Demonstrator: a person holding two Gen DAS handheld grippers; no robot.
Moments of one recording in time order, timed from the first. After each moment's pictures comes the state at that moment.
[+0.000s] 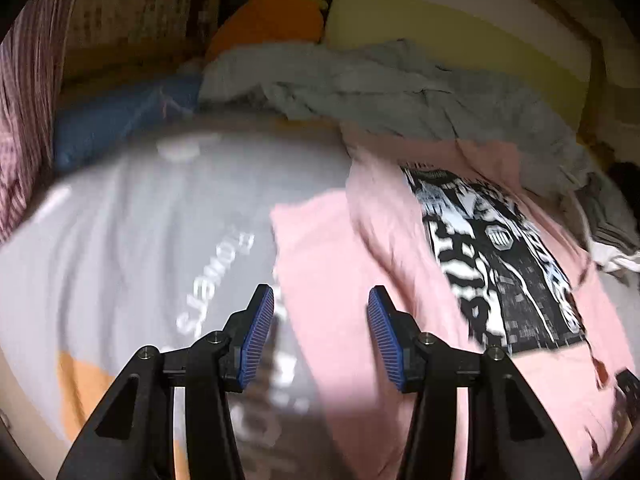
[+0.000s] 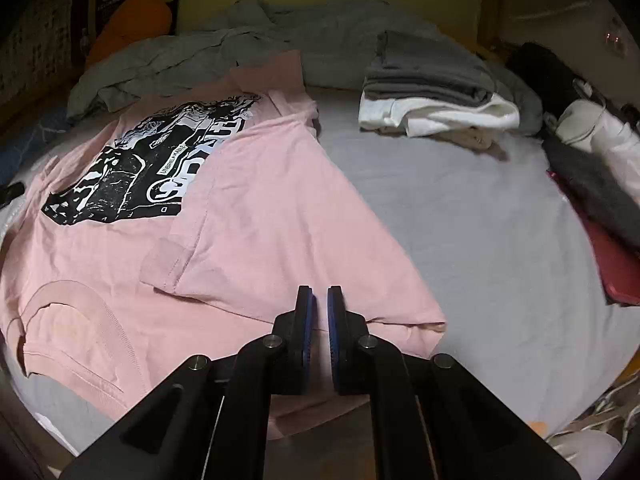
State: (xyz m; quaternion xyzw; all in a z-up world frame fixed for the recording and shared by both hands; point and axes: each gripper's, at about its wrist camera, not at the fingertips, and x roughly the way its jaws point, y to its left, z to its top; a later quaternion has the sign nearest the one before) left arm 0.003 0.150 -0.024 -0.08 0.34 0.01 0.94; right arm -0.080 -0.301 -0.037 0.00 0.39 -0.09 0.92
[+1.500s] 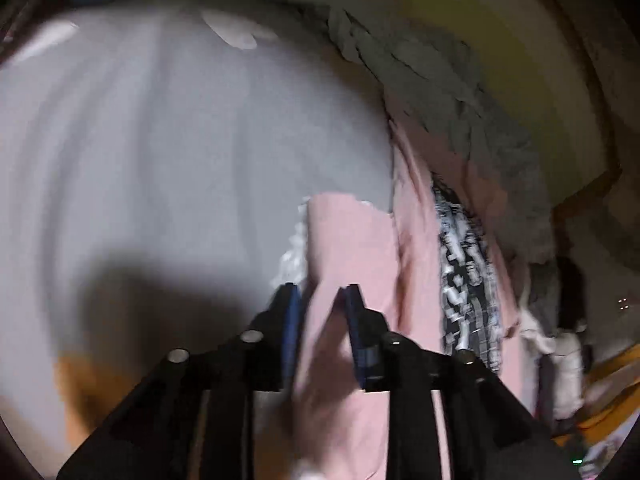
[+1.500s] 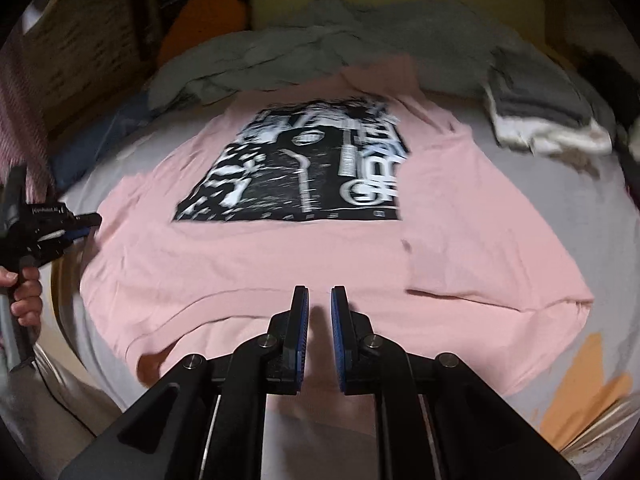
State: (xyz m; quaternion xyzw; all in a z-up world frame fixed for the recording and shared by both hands) left arm 0.038 0.263 -0.047 -0.33 0.45 -0.07 0.83; right arm -0.080 -0.191 -0.018 0.05 0.40 0.04 0.91
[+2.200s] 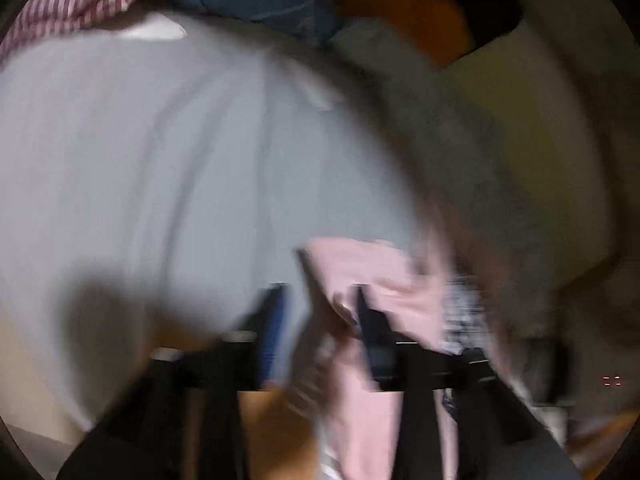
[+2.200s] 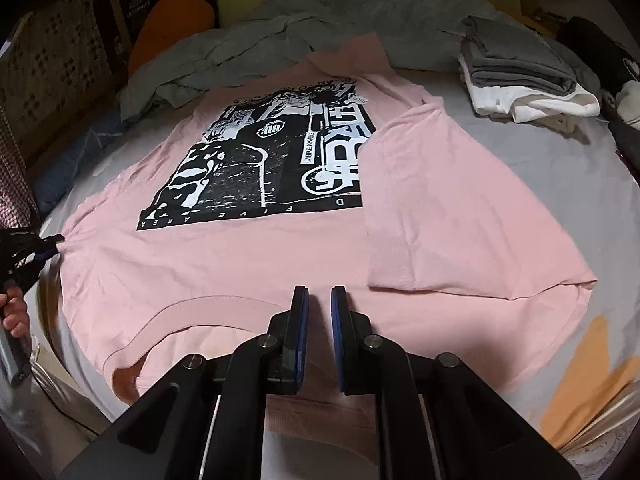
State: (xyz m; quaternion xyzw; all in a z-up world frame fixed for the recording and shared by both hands) left arm -0.039 0.299 -0.038 -0.43 0.33 0.00 0.84; right arm -0.067 -0.209 -0.031 0.07 0.42 0.01 0.90
